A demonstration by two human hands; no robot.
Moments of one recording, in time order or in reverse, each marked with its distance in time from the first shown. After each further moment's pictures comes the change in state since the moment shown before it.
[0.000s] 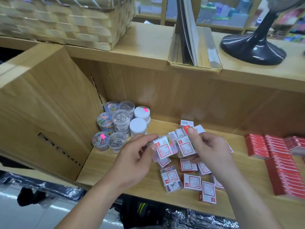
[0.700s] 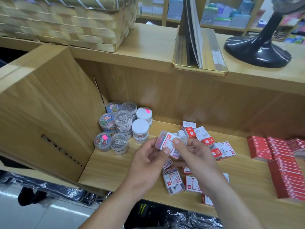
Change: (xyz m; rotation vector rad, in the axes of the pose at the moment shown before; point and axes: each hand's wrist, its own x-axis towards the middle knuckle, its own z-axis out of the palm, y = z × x) left_hand -0.002 0.011 0.037 -0.470 0.061 -0.259; right_hand -0.014 0.005 0.036 0.318 -0.167 0.118
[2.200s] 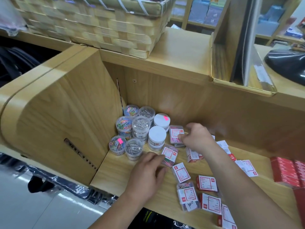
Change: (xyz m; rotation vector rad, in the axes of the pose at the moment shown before) left_hand 0.034 -0.073 -0.067 0.965 0.085 0.460; right_hand 0.136 -0.025 0.031 -1.077 0.021 0.030
